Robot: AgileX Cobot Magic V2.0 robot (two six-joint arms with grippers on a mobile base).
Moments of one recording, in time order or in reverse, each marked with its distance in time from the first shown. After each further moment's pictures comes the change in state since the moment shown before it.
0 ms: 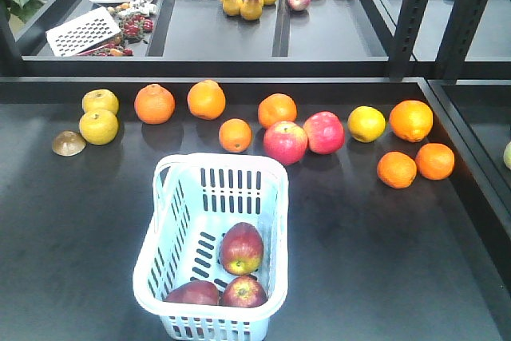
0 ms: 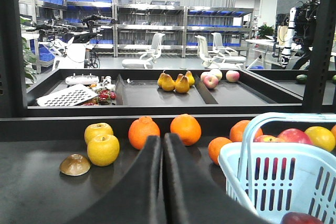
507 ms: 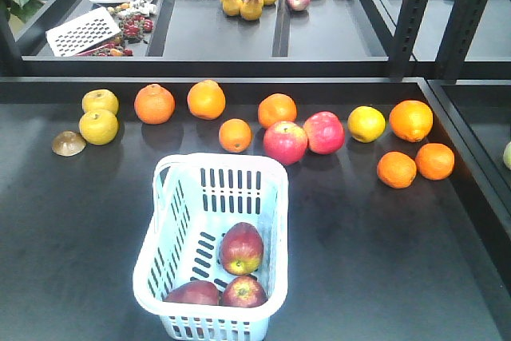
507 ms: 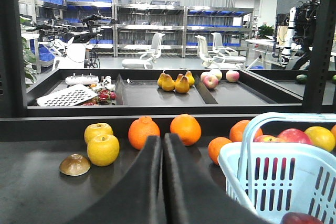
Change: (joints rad) left arm 0.000 0.000 0.000 0.000 0.000 0.000; right arm 0.000 -0.564 0.667 -0.140 -0.605 0.201
